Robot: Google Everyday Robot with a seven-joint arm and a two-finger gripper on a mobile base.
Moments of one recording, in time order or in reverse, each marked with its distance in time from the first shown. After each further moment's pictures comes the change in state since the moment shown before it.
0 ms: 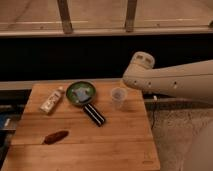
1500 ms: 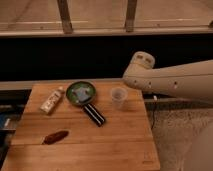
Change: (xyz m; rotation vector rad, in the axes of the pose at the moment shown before) arm -0.001 0.000 -0.001 0.000 -0.002 0.001
